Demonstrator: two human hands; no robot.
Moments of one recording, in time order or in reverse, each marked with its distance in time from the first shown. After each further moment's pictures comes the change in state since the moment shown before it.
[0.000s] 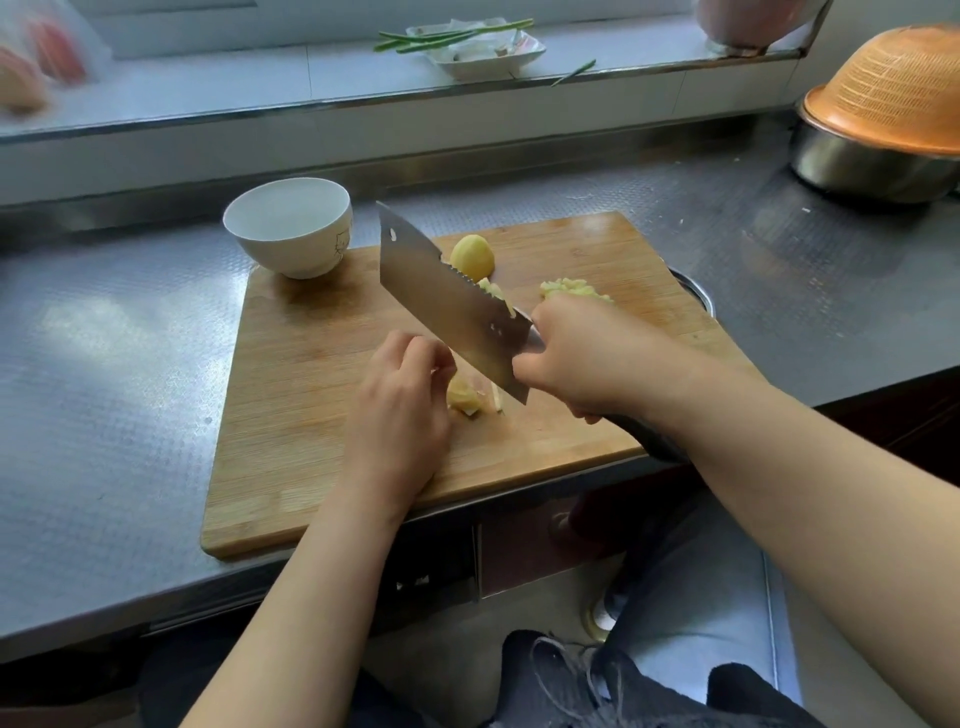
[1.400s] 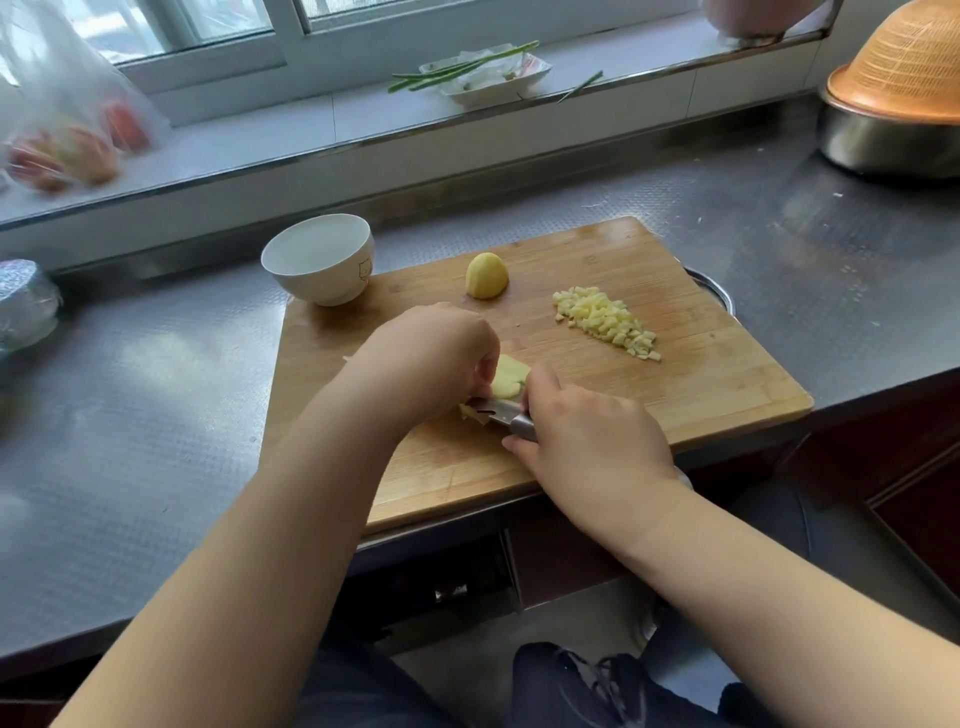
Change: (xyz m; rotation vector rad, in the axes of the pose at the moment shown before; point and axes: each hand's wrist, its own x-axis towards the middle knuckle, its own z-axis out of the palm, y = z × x) left_hand 0.087 0.055 -0.046 0.490 -0.879 0.068; right_hand -0.034 0.011 0.060 -0.236 0.333 -0.121
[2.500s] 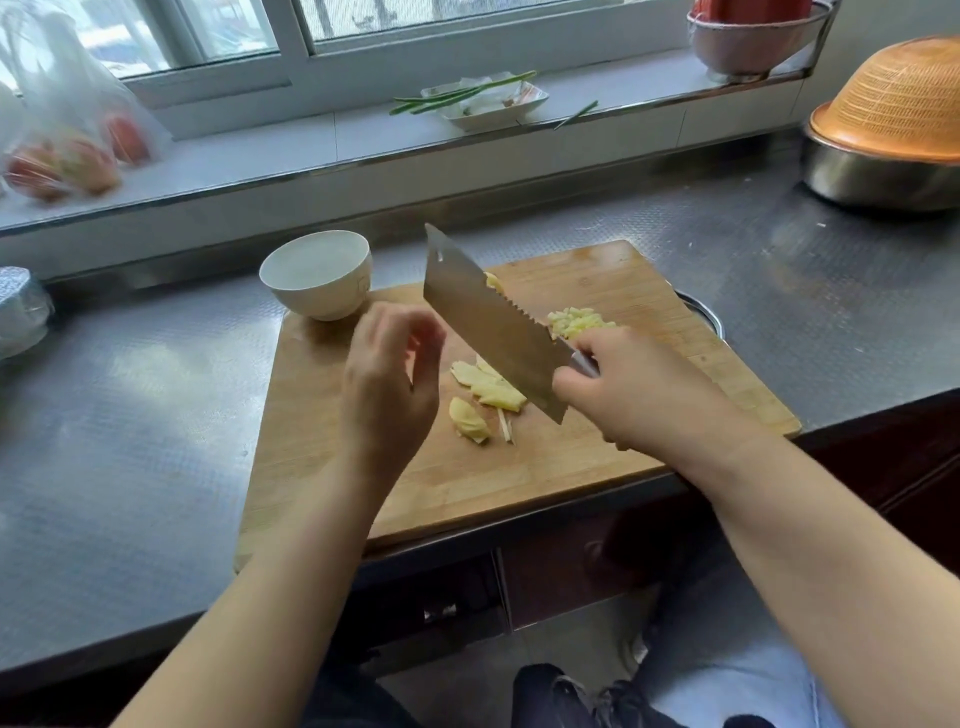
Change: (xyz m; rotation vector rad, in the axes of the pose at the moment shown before) left_hand 0.002 -0.027 0.073 -0.495 1.219 0.123; right_hand 0.025 0.032 -0.051 0.376 -0.118 0.183
